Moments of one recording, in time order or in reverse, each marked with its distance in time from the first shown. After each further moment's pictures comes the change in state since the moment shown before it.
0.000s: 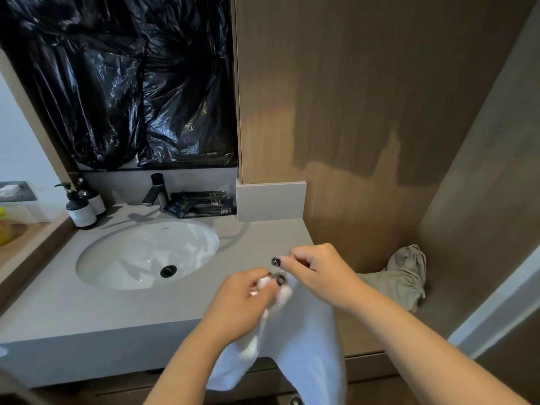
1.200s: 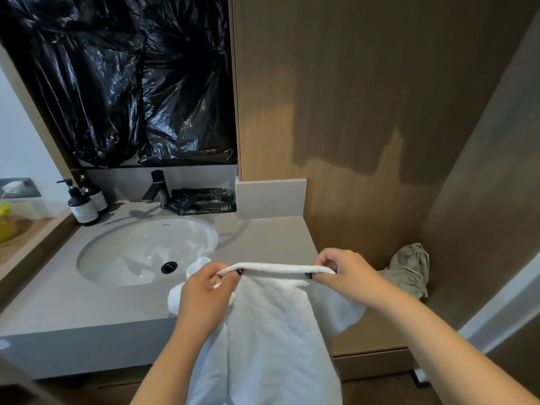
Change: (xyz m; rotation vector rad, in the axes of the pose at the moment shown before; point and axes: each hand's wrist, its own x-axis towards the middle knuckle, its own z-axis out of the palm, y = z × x) left_hand 0.000 -0.030 -0.003 -0.143 0.406 -0.348; right_hand -0.018 0.047 -0.037 -0.091 -0.133 0.359
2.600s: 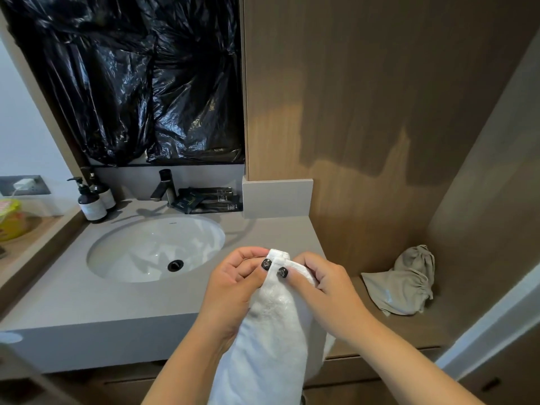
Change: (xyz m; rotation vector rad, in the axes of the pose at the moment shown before) left_hand -0.034 0.047 -0.004 -0.659 -0.386 -0.036; right_hand -0.042 -0.073 0.046 0.341 0.205 -0.277
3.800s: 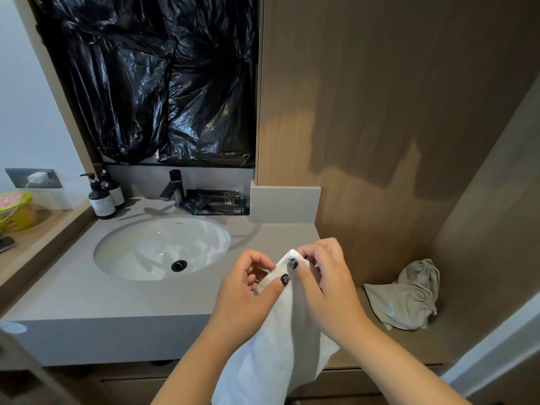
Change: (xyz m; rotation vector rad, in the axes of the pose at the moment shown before) left_hand 0.001 -0.009 -0.004 0.361 0.074 0.268; right_hand 0.013 0.000 0.014 -0.170 0.177 -0.092
